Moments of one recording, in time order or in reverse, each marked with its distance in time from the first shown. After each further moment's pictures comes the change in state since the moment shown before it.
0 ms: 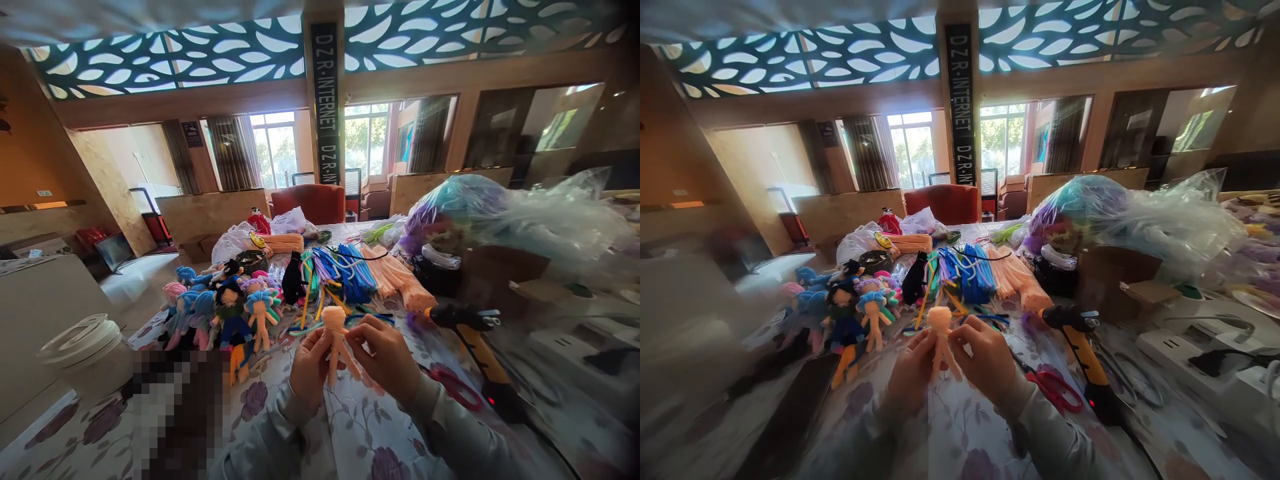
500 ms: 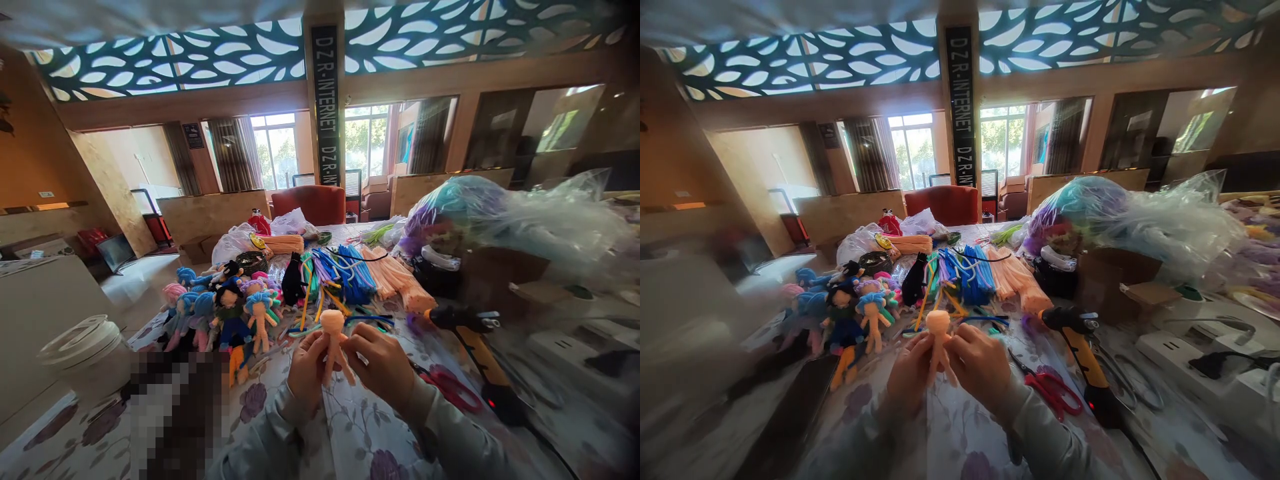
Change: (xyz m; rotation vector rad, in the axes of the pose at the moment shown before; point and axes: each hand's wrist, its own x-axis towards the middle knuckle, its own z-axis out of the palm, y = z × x) left_hand 0.005 -0.003 -0.005 -0.022 -0.024 0.031; right_hand -0.005 0.000 0.006 -0.216 -0.006 -0.178
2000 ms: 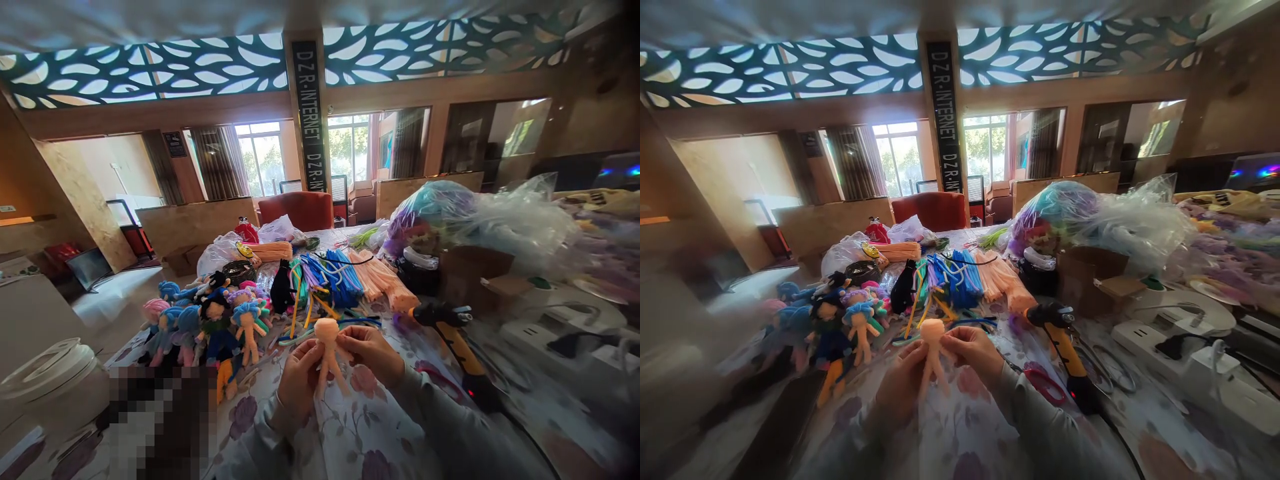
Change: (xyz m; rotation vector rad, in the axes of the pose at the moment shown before) left_hand -0.004 0.005 0.002 0.025 -0.070 -0.105; right_hand 0.010 0.018 0.005 1.277 -0.203 0.921
